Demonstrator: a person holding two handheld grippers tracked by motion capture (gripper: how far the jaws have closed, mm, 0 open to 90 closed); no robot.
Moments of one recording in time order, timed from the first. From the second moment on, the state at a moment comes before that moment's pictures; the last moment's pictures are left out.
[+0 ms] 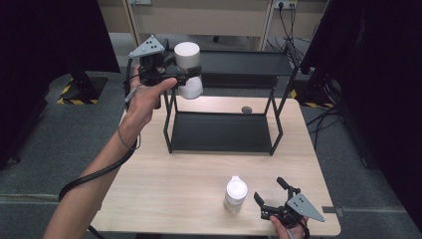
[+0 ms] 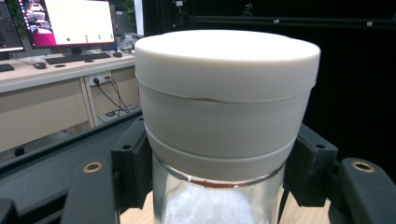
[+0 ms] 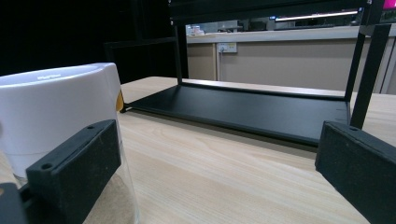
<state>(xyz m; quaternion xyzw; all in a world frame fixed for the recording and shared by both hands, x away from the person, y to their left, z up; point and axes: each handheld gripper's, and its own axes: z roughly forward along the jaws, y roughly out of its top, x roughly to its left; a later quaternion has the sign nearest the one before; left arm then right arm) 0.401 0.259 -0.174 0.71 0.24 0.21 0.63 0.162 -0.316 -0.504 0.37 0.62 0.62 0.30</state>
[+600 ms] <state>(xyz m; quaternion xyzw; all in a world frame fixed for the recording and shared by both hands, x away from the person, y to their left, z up) 0.412 0.241 -0.145 0.70 0.28 0.25 0.61 0.162 -0.316 -0.505 0.37 0.62 0.62 0.30</state>
